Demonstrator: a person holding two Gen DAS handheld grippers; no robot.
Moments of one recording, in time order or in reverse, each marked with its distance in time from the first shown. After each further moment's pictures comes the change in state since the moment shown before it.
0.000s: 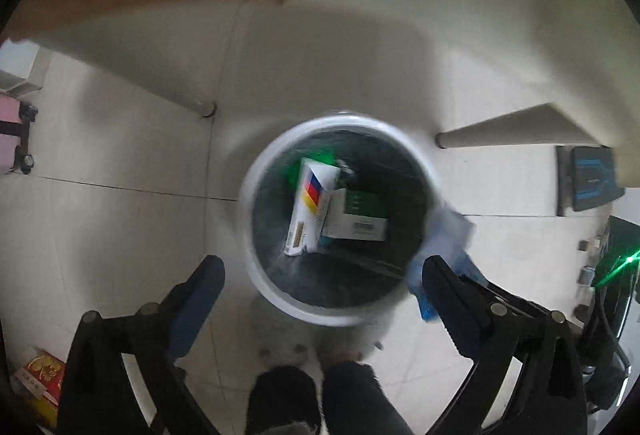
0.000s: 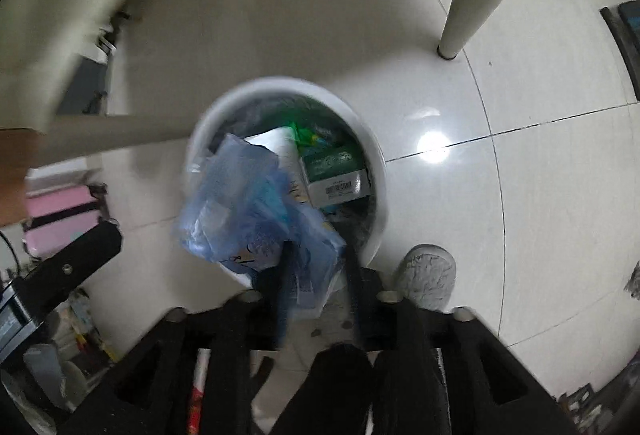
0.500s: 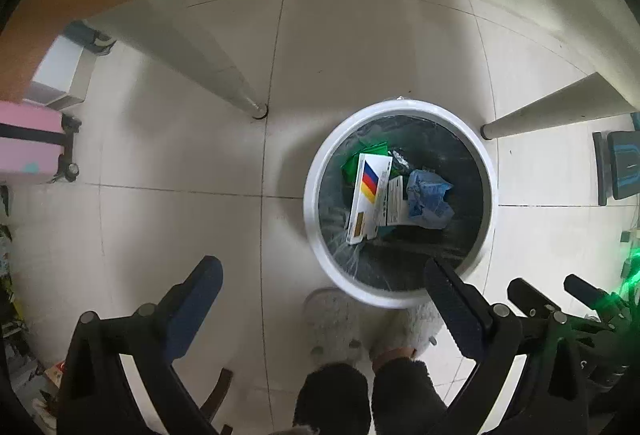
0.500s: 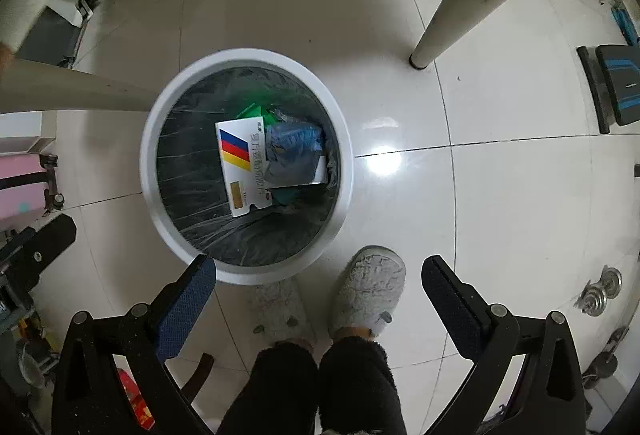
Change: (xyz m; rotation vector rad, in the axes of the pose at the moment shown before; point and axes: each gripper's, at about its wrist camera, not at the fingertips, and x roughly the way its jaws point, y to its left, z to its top) left arm -0.041 0.017 -0.033 0.041 -0.037 0.168; right arm -0.017 0.022 -0.023 -0.103 -0.055 -0.213
